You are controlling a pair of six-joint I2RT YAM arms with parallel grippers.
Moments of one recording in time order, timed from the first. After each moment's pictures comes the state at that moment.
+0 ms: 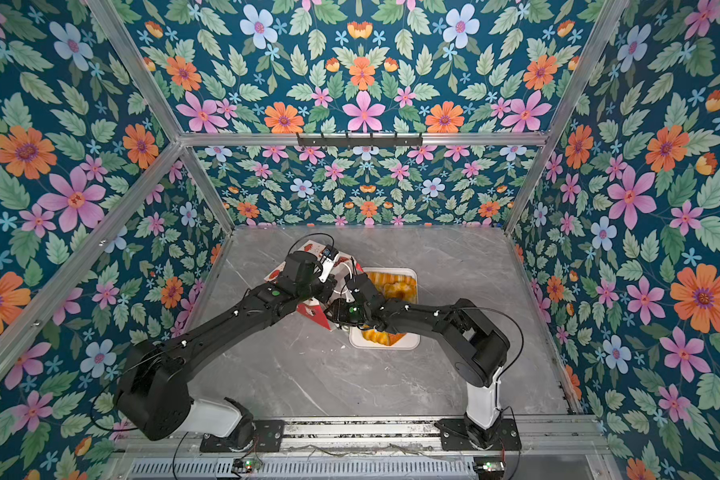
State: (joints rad) left arm -0.61 1.44 1.05 -0.23 -0.06 0.11; right arm 0.80 1.87 1.12 0.12 -0.39 0.89
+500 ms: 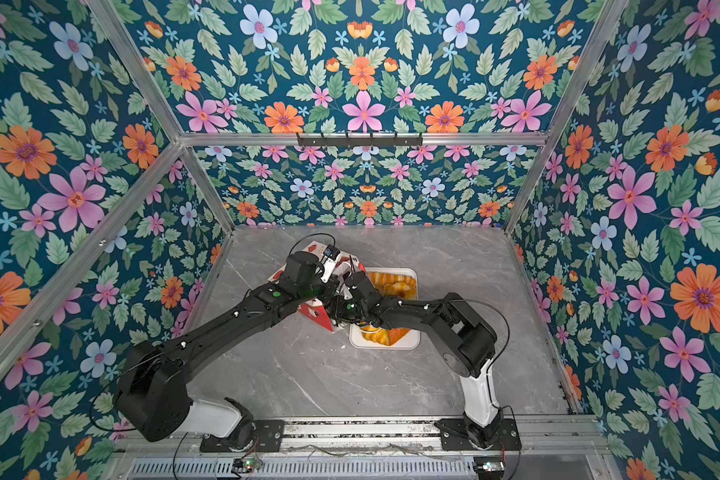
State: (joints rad) left arm -0.63 1.44 1.05 -0.22 -0.04 0.08; right arm 0.78 1.97 1.18 0.16 -0.42 0.91
